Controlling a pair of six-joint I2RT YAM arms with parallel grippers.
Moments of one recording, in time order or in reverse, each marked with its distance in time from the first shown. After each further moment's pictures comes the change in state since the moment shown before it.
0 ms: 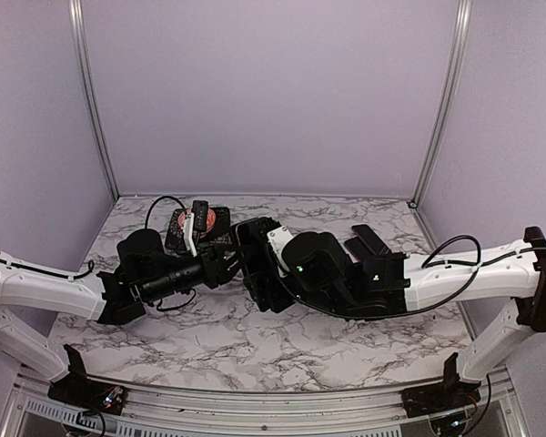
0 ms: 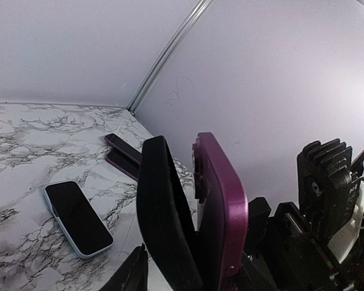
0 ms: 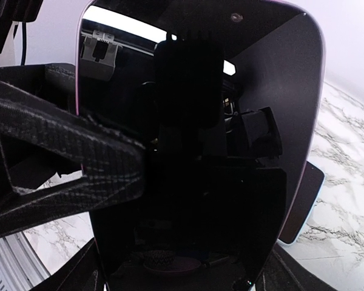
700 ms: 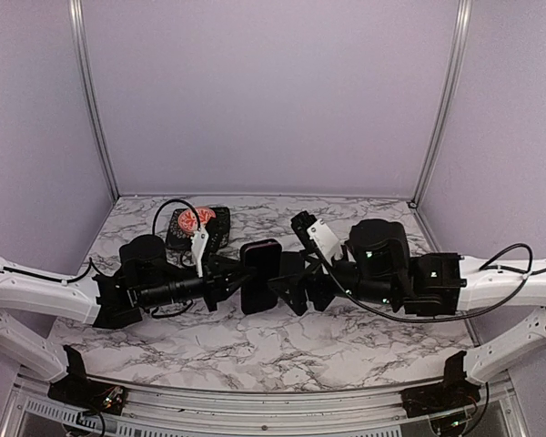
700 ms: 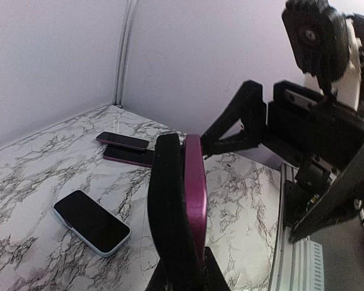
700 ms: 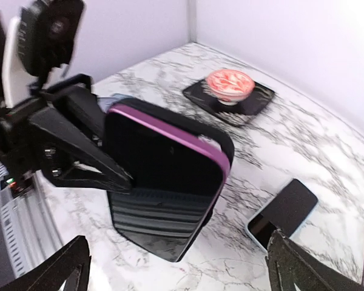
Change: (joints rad) left arm -0.054 -0.033 0.002 -0.115 0.057 0.371; right arm -0.066 -0.263 -0.186 0.048 -0.204 -0.178
